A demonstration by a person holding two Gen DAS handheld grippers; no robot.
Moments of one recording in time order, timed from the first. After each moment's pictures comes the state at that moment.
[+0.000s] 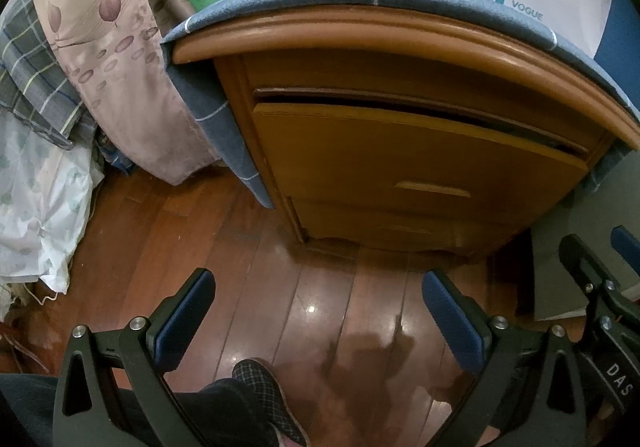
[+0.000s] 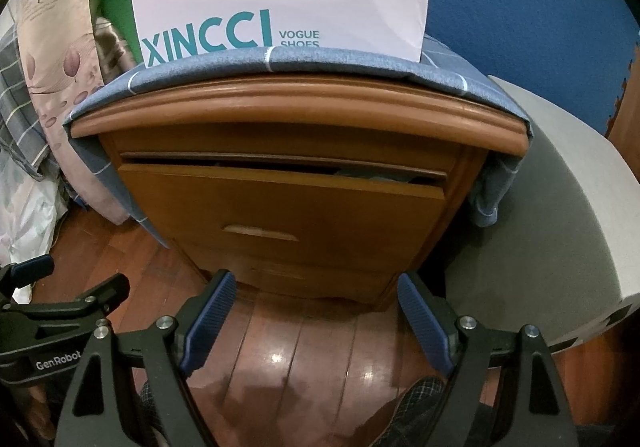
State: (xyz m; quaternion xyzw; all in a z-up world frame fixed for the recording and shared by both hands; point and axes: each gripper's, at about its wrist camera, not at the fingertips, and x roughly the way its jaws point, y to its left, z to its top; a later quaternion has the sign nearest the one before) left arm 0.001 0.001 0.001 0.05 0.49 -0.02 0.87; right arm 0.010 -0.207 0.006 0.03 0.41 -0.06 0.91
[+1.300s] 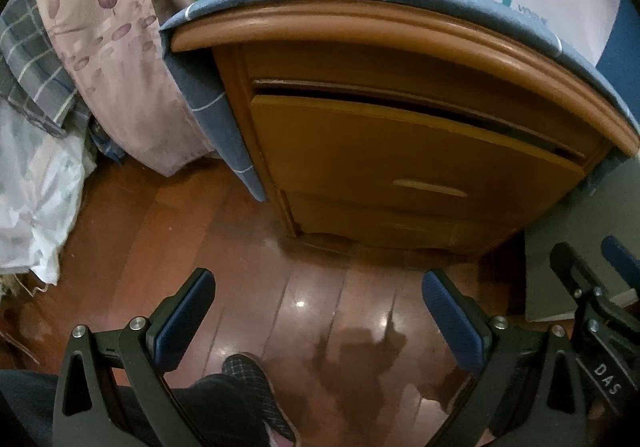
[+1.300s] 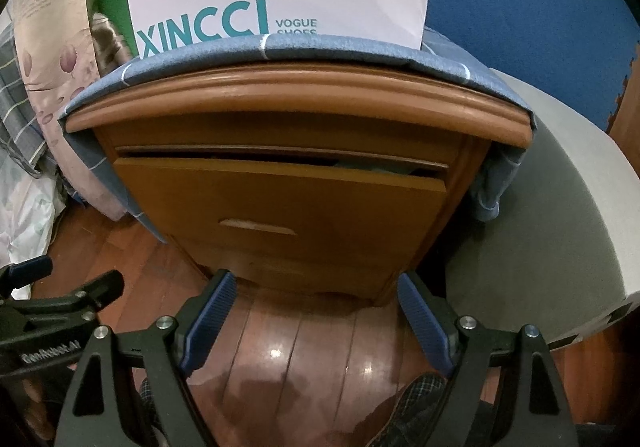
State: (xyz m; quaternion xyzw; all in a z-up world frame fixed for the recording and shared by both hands) left arm 0.005 0.011 -0.005 0.02 0.50 -0.03 0.86; right arm 0.014 -0.209 0.000 0.03 0.42 -0.06 0.91
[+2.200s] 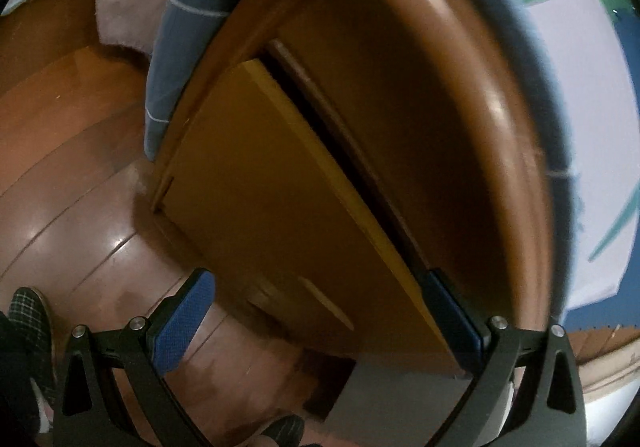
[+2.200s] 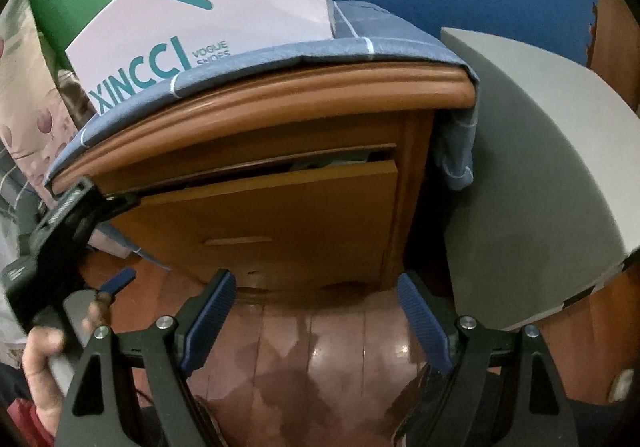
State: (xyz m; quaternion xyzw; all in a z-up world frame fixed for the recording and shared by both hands) left arm 0.091 0.054 -0.080 -0.40 0.46 -0.06 0.79; right arm 0.005 -0.258 0.004 0.13 0.42 -0.08 0.89
